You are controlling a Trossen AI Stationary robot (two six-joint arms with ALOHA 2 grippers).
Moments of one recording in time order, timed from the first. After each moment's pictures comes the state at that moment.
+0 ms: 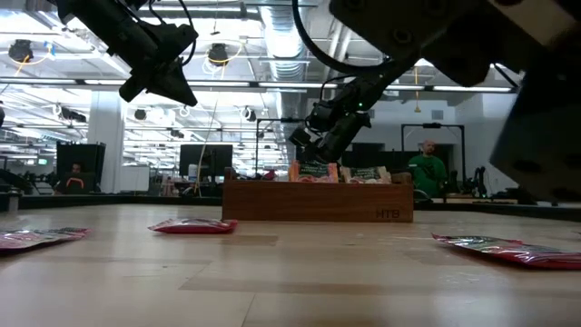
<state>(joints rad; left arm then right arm) 0.30 0.88 0.66 -0.34 -0.36 -0.51 -0.74 2.30 1.85 -0.67 -0.51 0.71</state>
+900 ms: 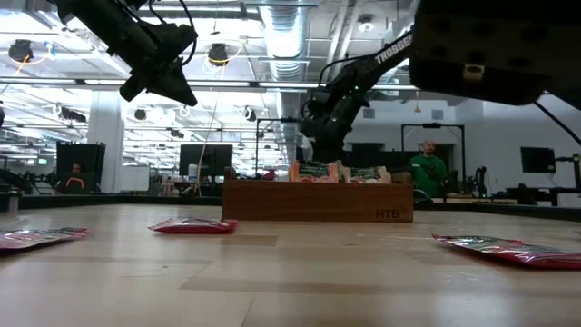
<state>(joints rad) 0.30 0.88 0.66 -0.34 -0.36 -0.49 -0.73 2.30 2.02 -0.90 -0.34 -0.25</state>
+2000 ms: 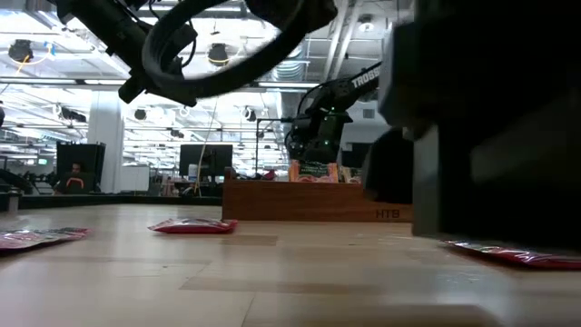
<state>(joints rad) 0.29 0.88 0.66 -0.35 -0.33 -0.53 -0.68 2.58 2.35 -1.23 -0.27 -0.58</state>
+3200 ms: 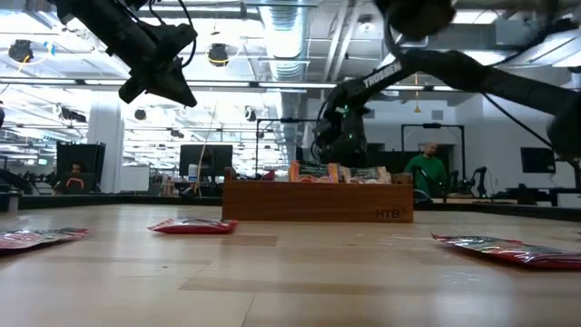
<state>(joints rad) 0.29 0.88 0.66 -0.35 -0.33 -0.52 -0.79 2.54 2.35 -1.57 -0.20 -0.44</state>
